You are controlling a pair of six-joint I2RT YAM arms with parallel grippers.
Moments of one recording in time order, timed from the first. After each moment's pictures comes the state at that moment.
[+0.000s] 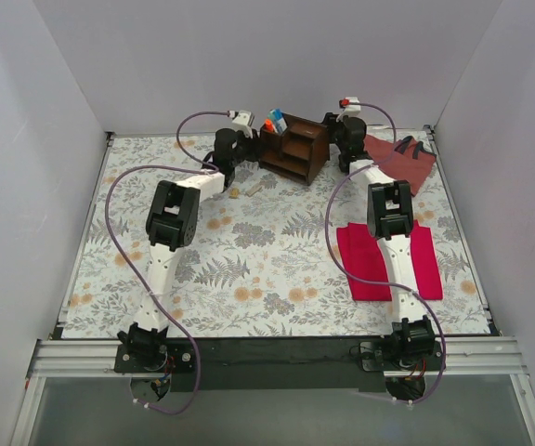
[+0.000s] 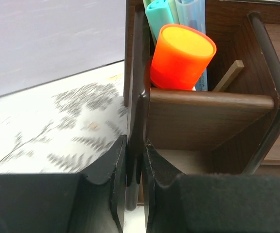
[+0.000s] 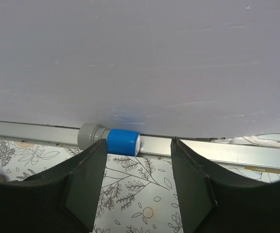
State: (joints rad) left arm -0.33 2.53 1.89 0.50 0.29 -0.21; right arm 0.18 2.79 2.28 0.44 -0.09 0.18
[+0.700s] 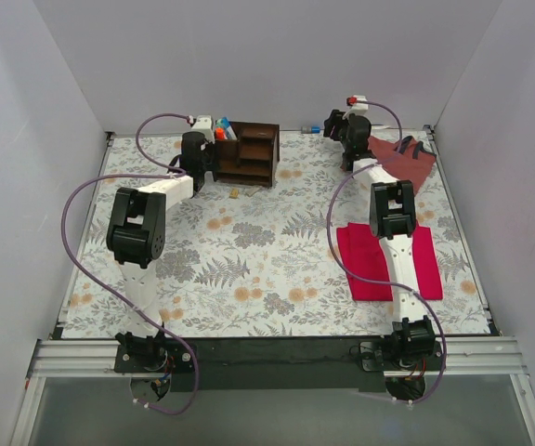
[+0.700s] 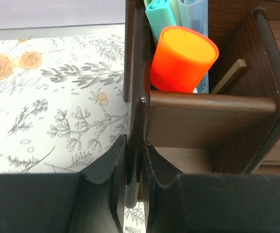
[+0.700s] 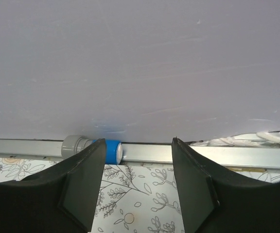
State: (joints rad) left arm -0.21 2.11 1.43 0.31 0.00 -0.14; right arm 0.16 2.79 2.30 0.44 -0.04 0.20
